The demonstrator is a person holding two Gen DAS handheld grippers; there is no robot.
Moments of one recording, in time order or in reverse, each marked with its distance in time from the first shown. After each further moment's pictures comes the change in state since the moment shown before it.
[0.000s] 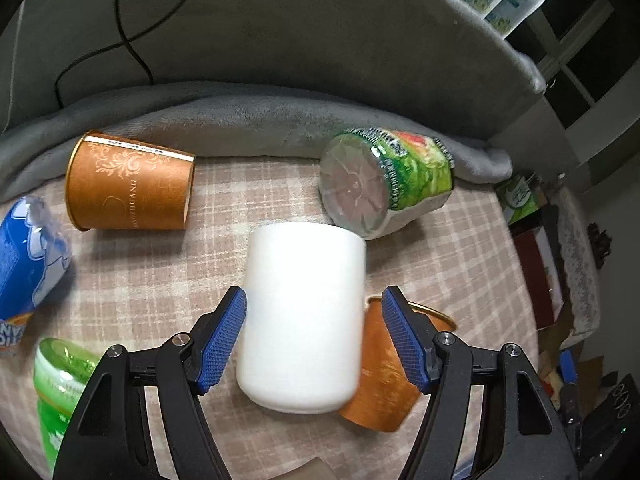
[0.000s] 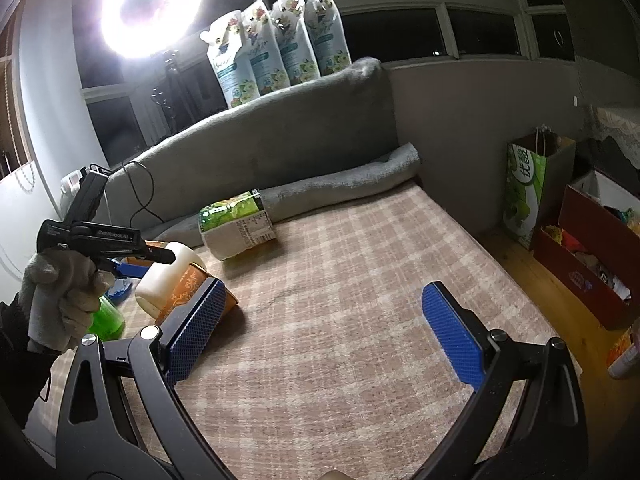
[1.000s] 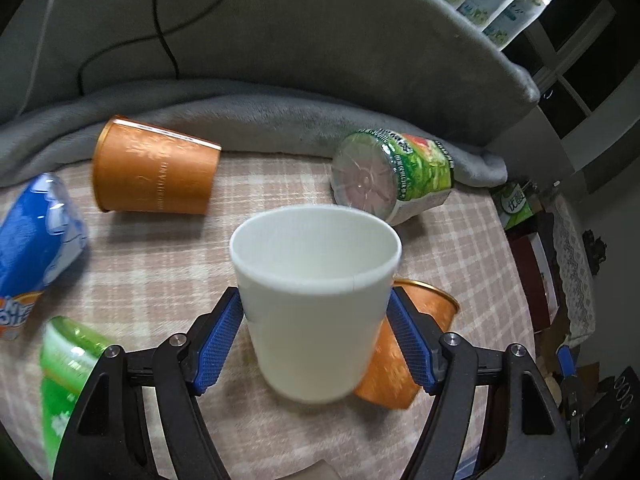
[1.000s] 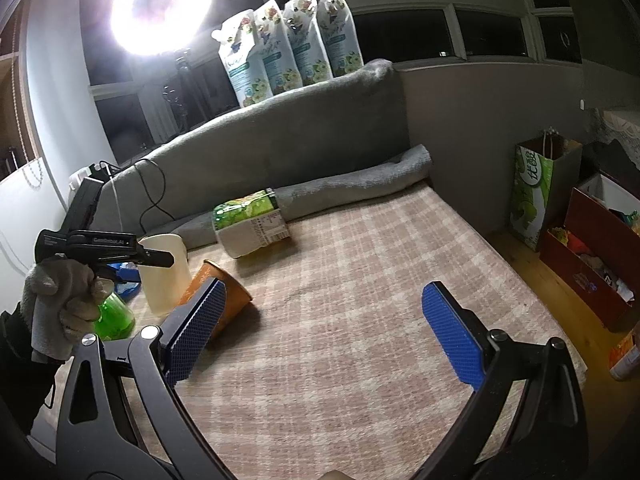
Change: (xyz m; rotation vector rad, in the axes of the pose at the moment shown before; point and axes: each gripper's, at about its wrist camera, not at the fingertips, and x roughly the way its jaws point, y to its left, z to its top) left arm -0.025 0.013 -0.018 -0.018 -0.064 -0.019; right arm -0.008 0.016 0.001 -0.024 -0.005 0.025
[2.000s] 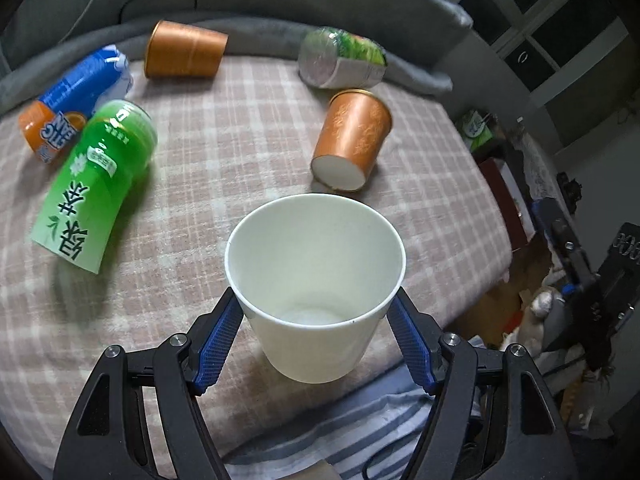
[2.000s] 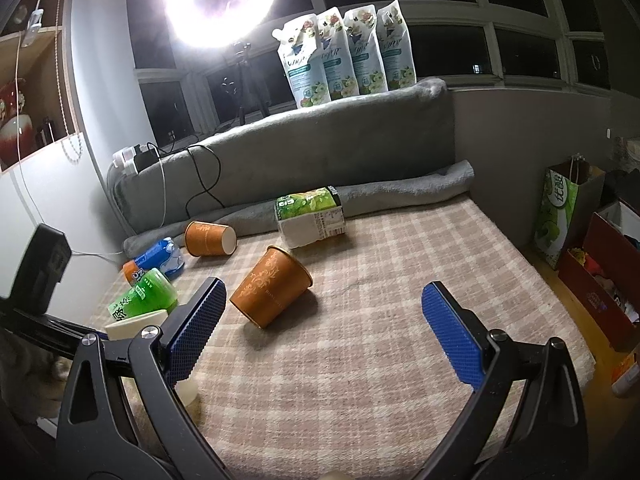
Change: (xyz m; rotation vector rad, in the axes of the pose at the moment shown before) left arm -0.058 -0.009 -0.132 0.064 0.116 -0.057; right arm -0.030 0.052 -0.009 -0.091 -0.003 0.084
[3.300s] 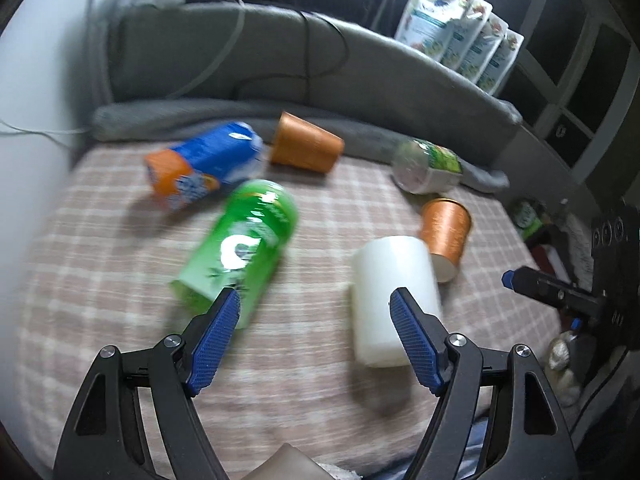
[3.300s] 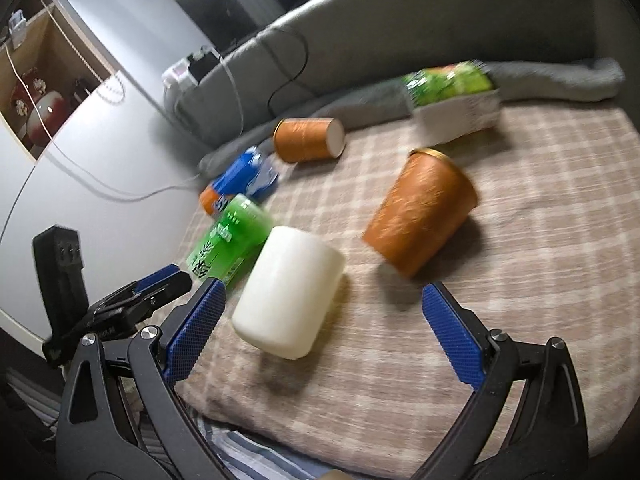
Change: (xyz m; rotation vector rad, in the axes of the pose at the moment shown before) left arm -0.057 0.058 -0.018 -0.084 -0.391 0.219; right arm 0.112 0.073 -0.003 0.067 0.480 0.381
